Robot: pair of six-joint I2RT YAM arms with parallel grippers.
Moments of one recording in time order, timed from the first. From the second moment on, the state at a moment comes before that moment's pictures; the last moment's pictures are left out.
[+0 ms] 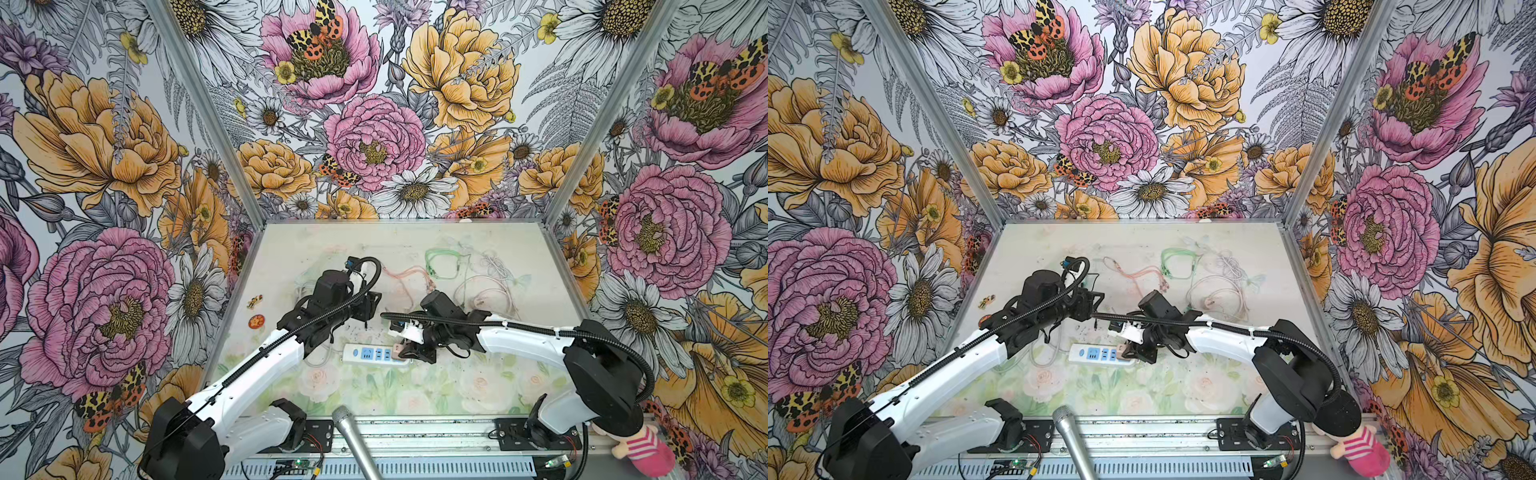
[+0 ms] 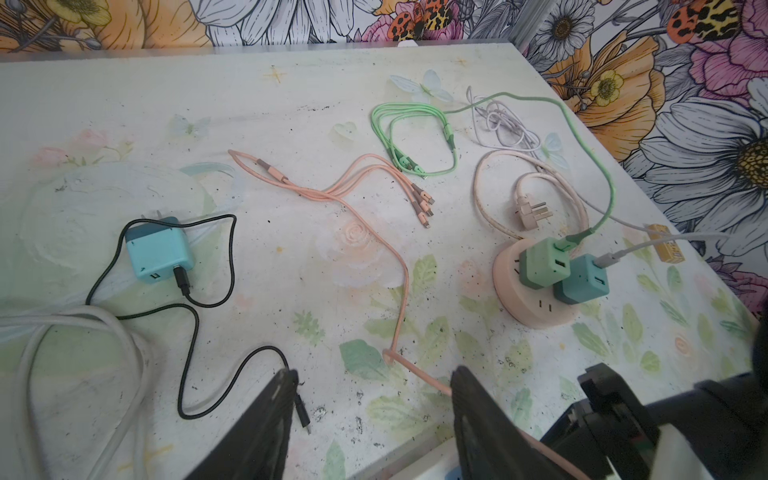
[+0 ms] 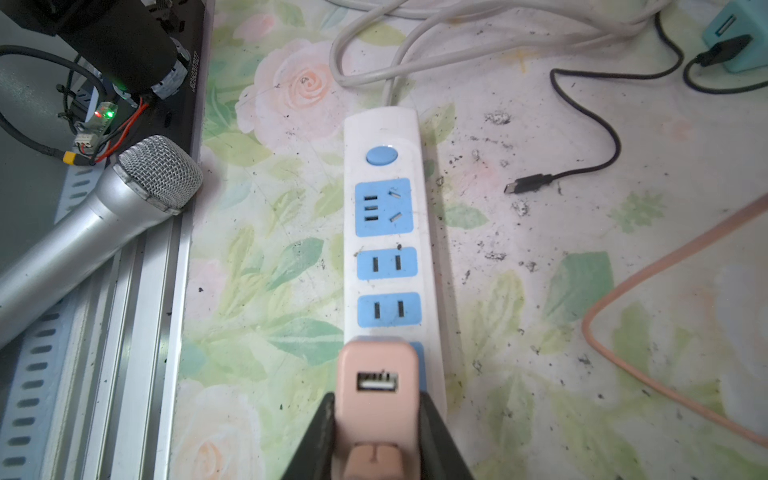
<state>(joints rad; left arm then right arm) -0.53 1.07 0.77 -0.27 0.07 -0.24 0.84 1.55 0.85 -0.24 -0.50 -0.40</state>
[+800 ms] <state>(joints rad) -0.30 1.07 0.69 -0.30 0.00 -0.58 0.94 1.57 0.86 -0.23 -0.27 -0.31</state>
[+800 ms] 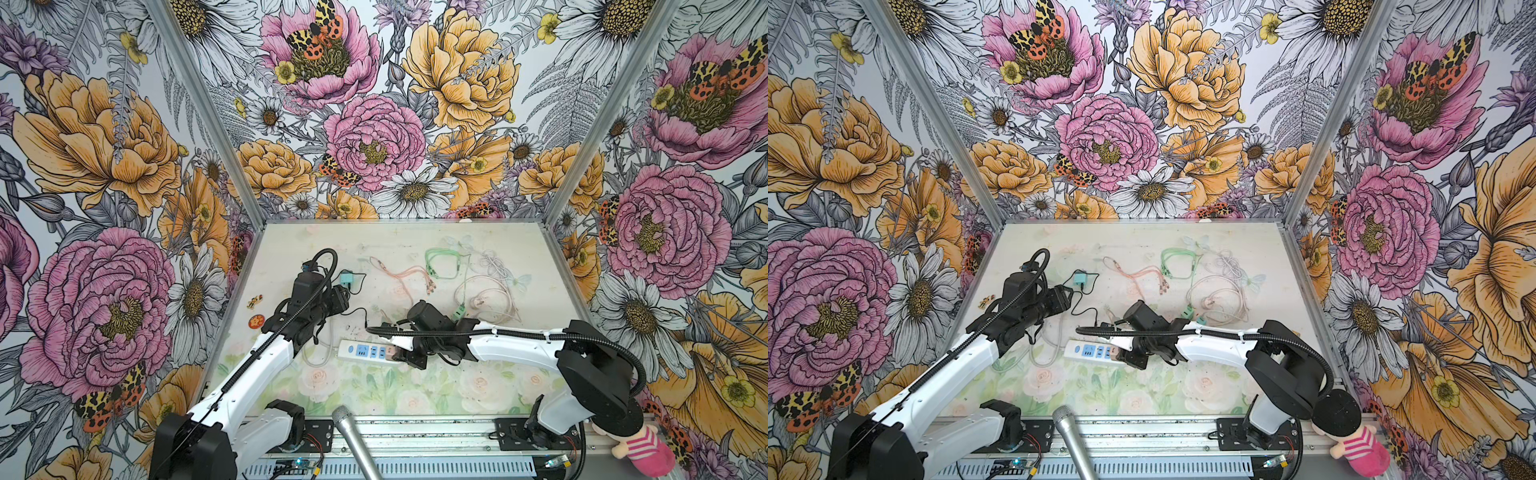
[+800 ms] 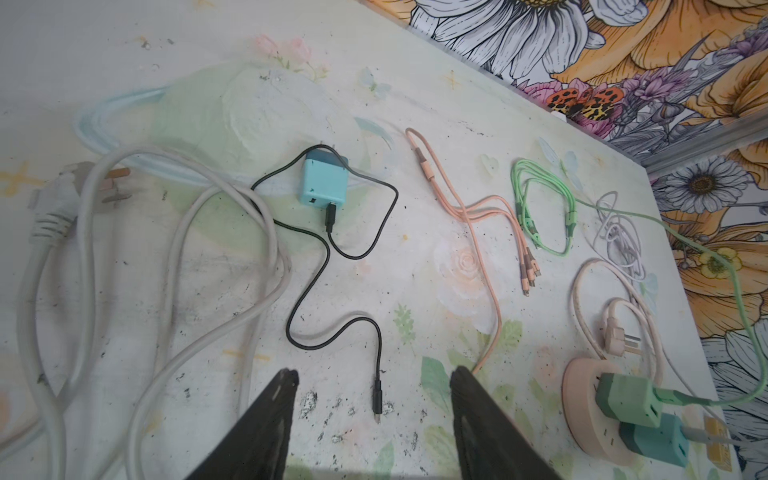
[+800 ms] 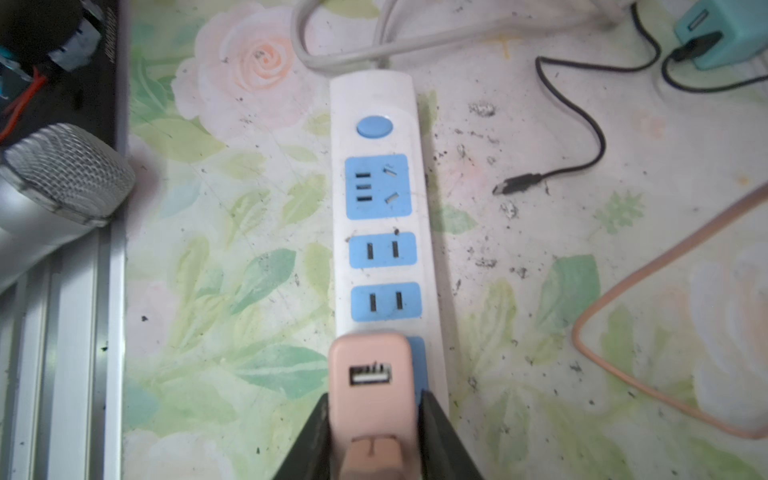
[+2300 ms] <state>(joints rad) -0.25 1.99 1.30 -0.41 -0.13 -0.43 0.74 1.16 0.96 -0.30 -0.24 -0.17</state>
